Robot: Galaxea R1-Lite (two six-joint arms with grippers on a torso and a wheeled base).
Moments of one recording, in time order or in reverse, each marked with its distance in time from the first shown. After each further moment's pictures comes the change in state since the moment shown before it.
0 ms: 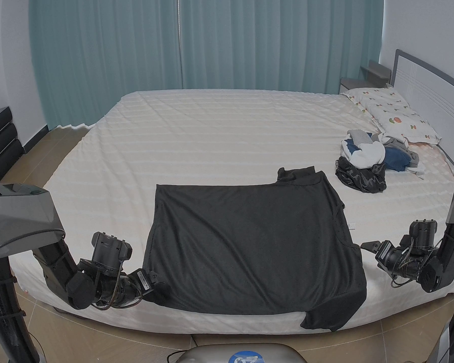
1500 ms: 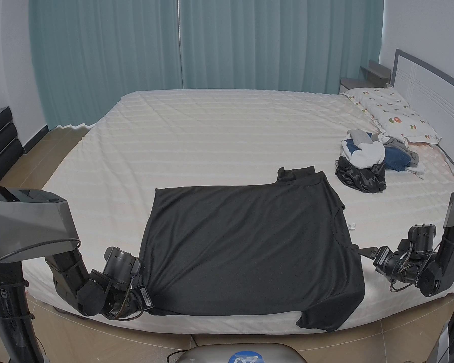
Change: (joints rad) left arm -0.050 0.063 0.005 0.095 0.166 0.052; right arm 0.010 0.022 0.038 -0.042 0.019 -0.038
